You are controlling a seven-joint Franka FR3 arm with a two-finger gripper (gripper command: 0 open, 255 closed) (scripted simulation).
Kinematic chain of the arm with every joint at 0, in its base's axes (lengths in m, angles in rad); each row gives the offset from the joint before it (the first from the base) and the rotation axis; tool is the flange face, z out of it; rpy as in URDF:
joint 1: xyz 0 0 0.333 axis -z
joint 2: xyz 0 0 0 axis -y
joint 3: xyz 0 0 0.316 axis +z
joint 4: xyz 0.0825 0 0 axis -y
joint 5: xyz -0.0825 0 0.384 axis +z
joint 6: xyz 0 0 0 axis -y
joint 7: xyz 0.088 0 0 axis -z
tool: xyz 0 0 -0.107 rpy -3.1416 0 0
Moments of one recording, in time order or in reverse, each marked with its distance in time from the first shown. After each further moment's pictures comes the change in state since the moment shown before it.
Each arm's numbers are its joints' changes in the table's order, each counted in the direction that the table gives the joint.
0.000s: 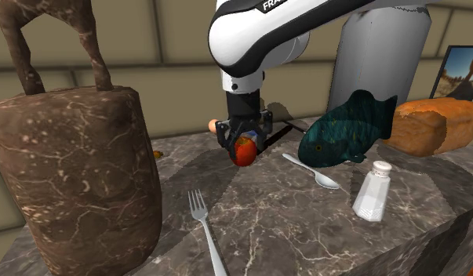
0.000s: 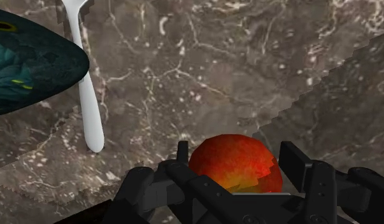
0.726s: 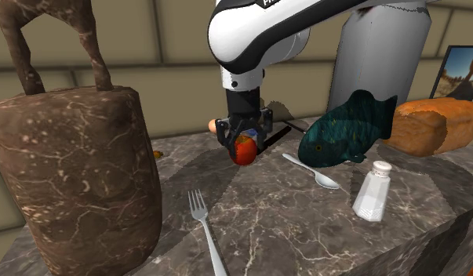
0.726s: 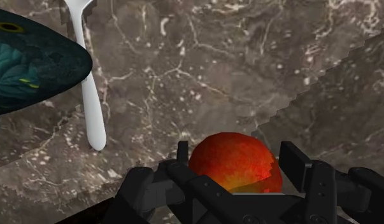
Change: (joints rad) arm -0.001 0.002 0.001 0.011 0.001 -0.014 -0.001
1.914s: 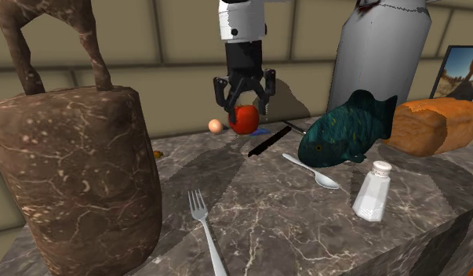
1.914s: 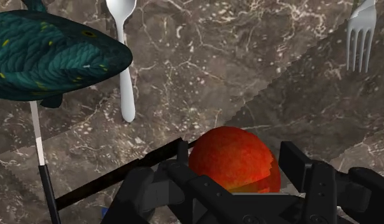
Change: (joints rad) arm -0.002 0.005 0.002 0.231 0.006 -0.235 -0.022
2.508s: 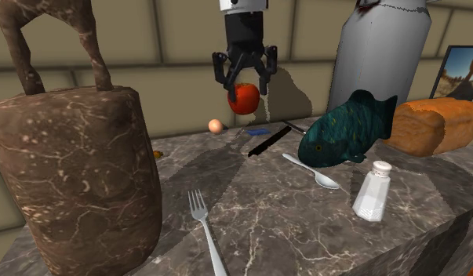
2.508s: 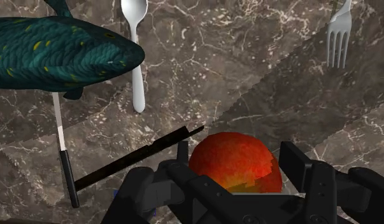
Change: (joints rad) arm 0.000 -0.027 0.000 0.159 0.002 -0.131 -0.013
